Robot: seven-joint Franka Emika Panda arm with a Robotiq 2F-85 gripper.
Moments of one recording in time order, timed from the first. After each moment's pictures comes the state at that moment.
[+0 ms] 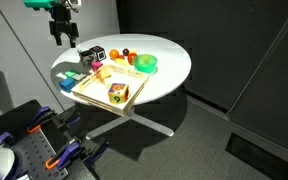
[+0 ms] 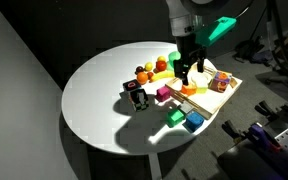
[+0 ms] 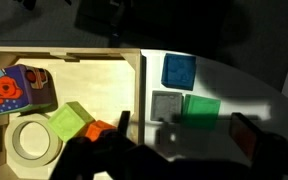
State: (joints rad) arm 0.30 0.16 0.22 -2.12 -0.01 1.97 0.27
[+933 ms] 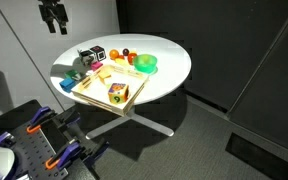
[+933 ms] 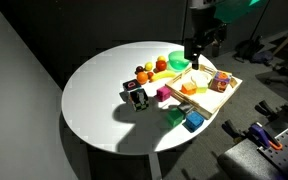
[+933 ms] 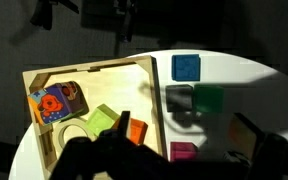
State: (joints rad) arm 0.29 -0.07 0.22 -2.23 -0.01 1.95 0.41
